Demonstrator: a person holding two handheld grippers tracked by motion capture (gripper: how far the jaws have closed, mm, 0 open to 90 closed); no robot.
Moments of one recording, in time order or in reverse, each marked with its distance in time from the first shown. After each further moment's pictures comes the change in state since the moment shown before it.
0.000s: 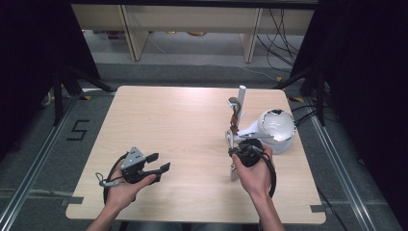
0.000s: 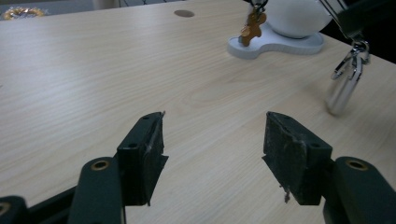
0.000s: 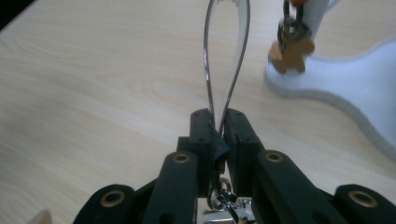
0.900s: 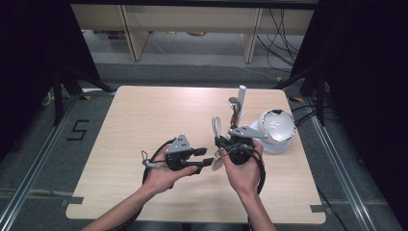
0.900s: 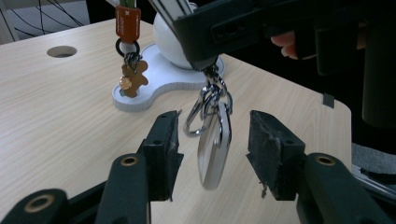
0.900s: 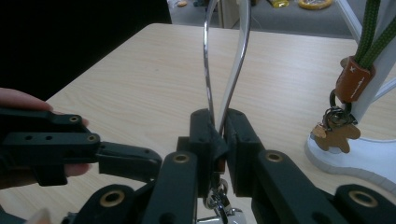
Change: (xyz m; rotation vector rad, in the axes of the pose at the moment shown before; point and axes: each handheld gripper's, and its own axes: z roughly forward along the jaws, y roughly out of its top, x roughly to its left) left arm -0.067 0.061 0.074 0.018 -0.308 0.092; right arm 0.037 0.016 -0.007 -0.221 0.094 -0.049
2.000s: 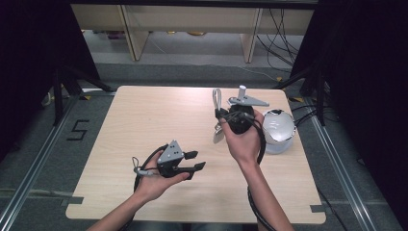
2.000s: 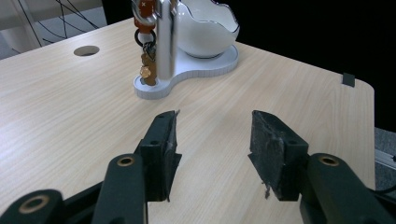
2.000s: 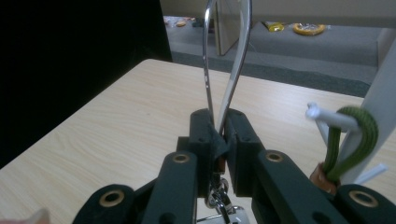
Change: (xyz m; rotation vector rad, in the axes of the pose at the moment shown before) left arm -0.002 -0.018 -0.024 0.017 0.081 0.073; right arm -0.016 0.073 0.015 -0.060 -0.002 -0.025
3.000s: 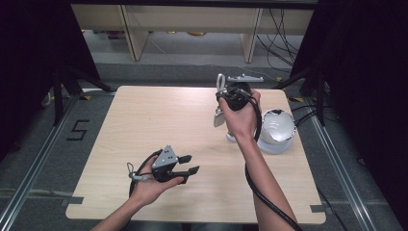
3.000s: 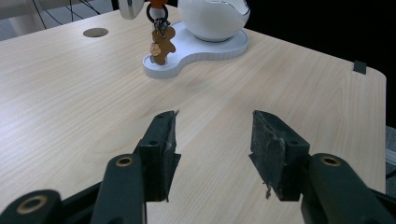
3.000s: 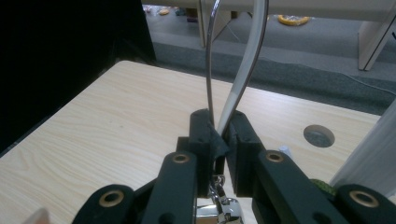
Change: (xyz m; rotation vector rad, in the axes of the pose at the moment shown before) left arm 0.004 -0.020 -0.006 0.013 0.024 -0.020; right arm -0.020 0.043 0.034 0.060 -0.076 0.006
